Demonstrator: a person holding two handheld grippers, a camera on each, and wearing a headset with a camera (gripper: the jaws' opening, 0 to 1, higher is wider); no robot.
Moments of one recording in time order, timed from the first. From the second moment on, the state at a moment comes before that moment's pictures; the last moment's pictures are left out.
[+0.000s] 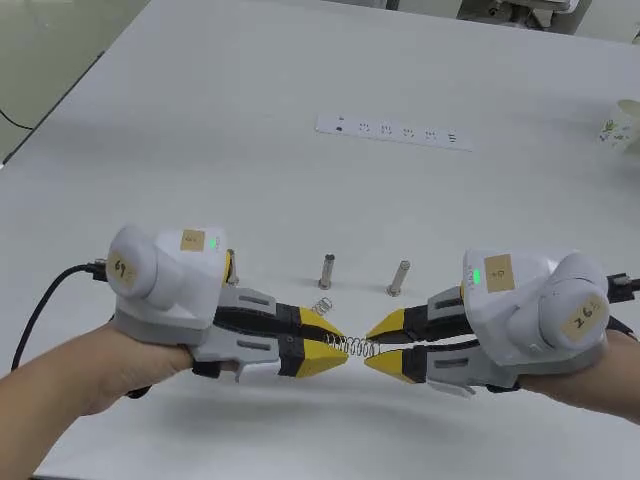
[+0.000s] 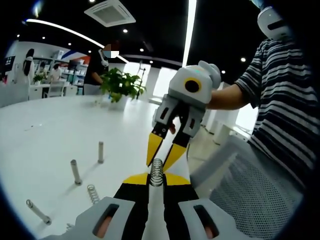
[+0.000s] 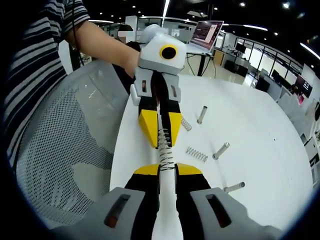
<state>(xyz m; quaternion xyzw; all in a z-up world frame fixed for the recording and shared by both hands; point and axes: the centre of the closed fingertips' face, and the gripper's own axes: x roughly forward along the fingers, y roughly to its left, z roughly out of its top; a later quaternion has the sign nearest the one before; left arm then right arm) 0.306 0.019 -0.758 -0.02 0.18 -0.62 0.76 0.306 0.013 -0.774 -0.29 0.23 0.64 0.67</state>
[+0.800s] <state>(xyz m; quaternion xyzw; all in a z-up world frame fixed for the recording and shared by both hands) 0.303 0.026 -0.770 0.00 0.19 -0.62 0.76 0.302 0.031 -0.741 -0.28 0.19 0.66 0.66</state>
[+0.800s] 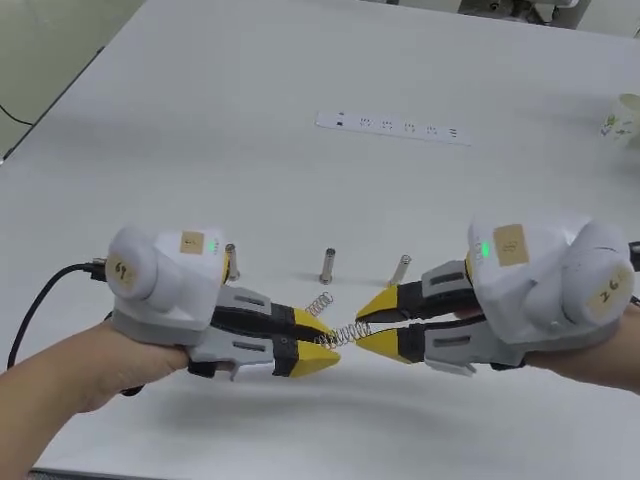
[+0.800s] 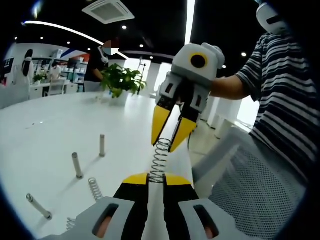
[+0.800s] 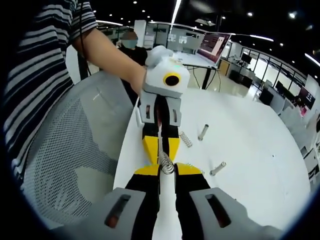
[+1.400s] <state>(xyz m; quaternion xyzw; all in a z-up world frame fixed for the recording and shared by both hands) 0.306 0.018 -0.769 0.01 0.19 -0.62 0.76 0.301 0.052 -0.725 -0.28 0.15 0.66 0.68</state>
